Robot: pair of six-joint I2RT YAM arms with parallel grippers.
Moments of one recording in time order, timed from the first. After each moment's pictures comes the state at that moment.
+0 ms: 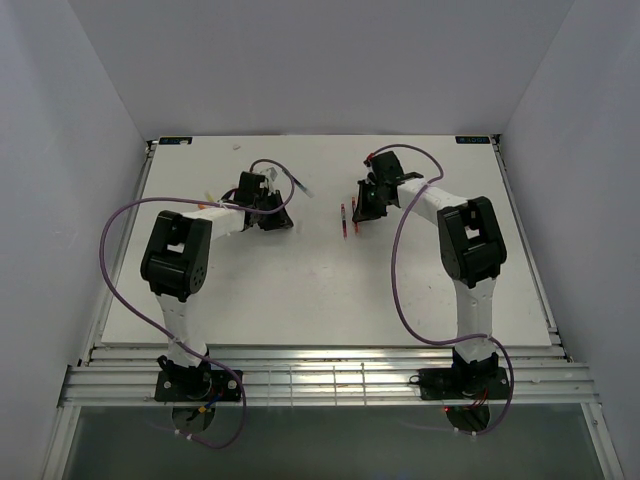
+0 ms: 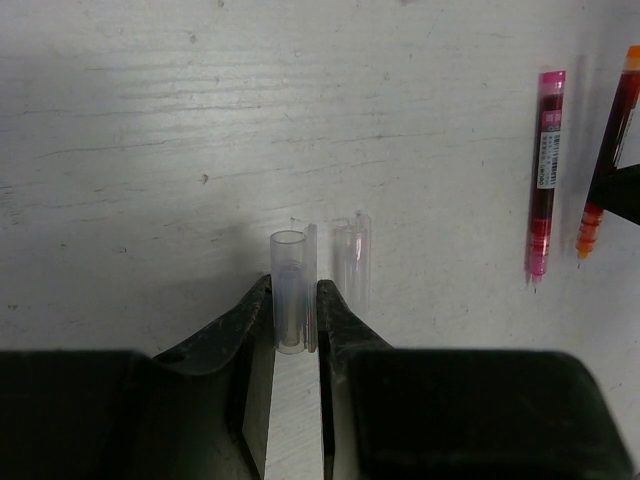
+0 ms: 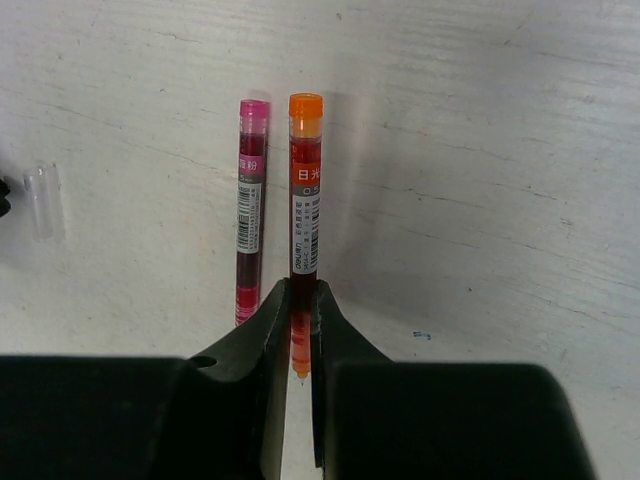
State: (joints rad) left arm -0.29 1.98 1.21 -0.05 0.27 -0.44; right arm 0.39 2.12 1.55 -0.40 -0.24 0.36
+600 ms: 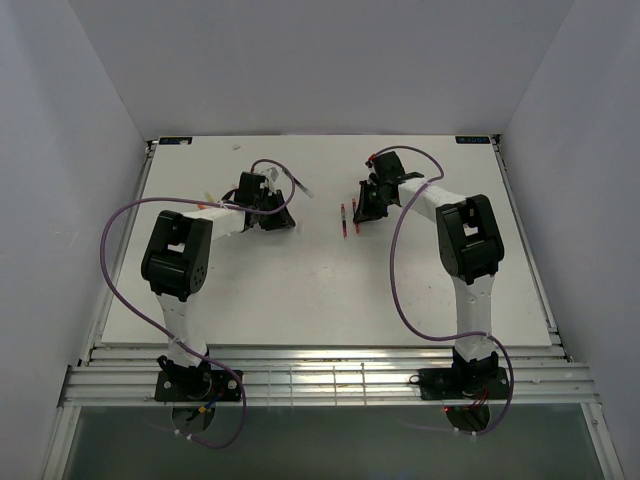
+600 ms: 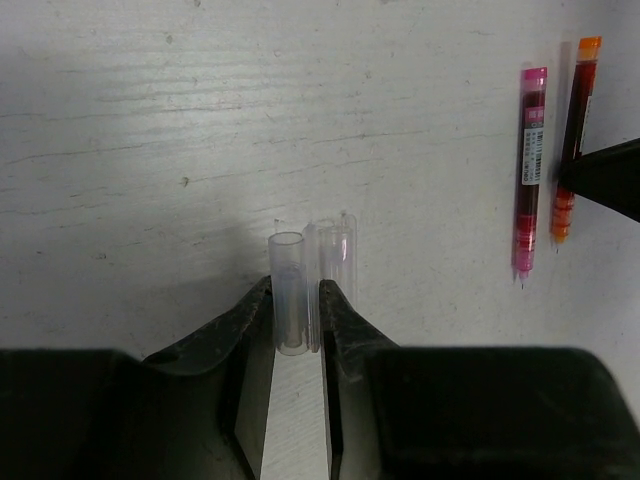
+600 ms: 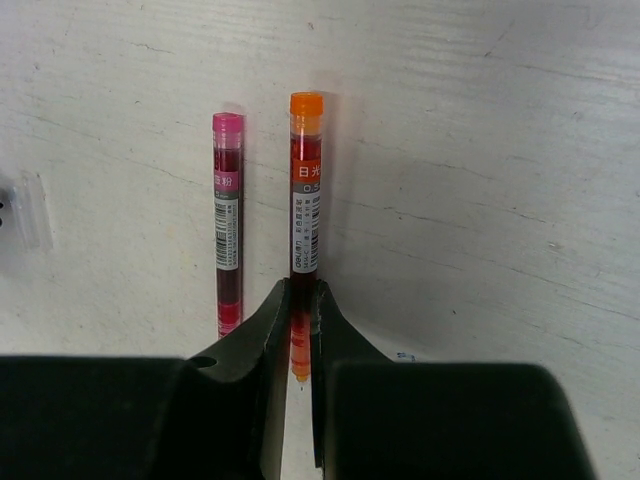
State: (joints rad) left arm -0.29 1.99 1.20 -0.02 0.31 -0.45; right arm 0.37 2.16 1.57 -0.40 -0.27 0.36
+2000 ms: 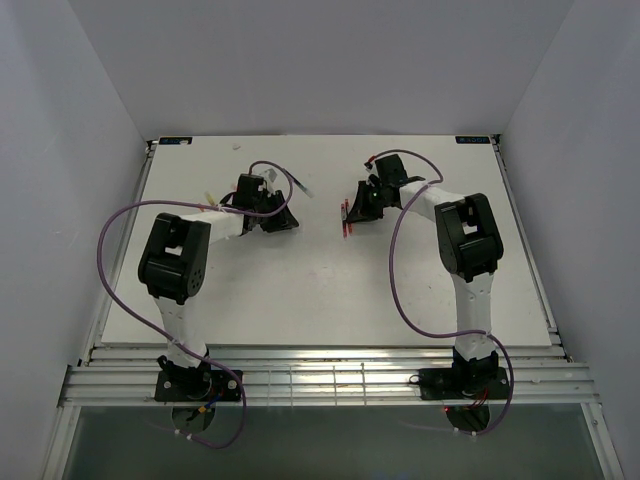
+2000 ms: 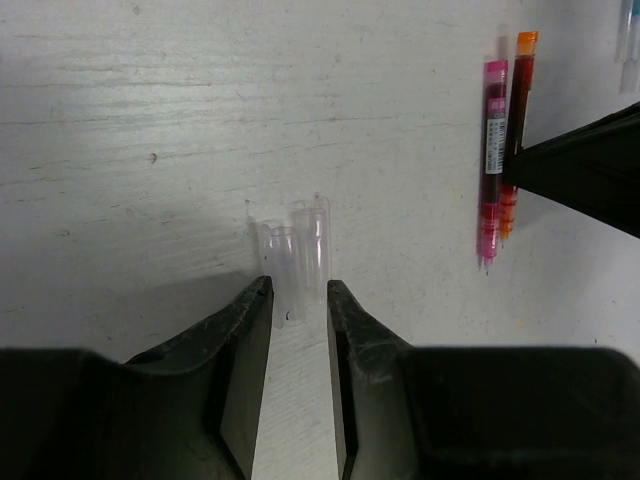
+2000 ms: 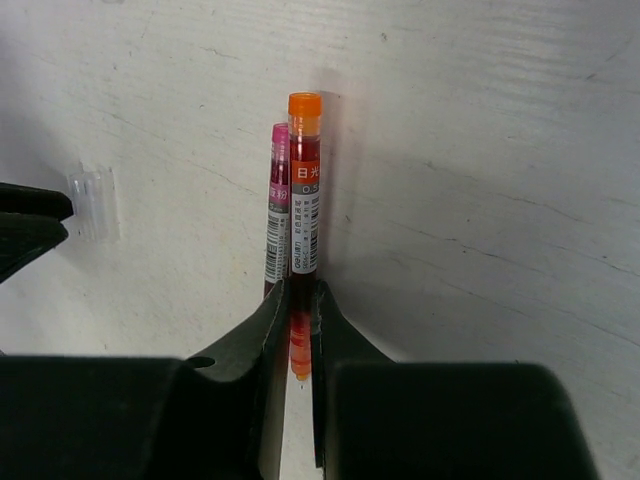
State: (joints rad) left arm -0.29 1.96 1.15 0.03 0.35 -0.51; right arm 0.36 2.18 1.54 -0.30 -0.42 0.41
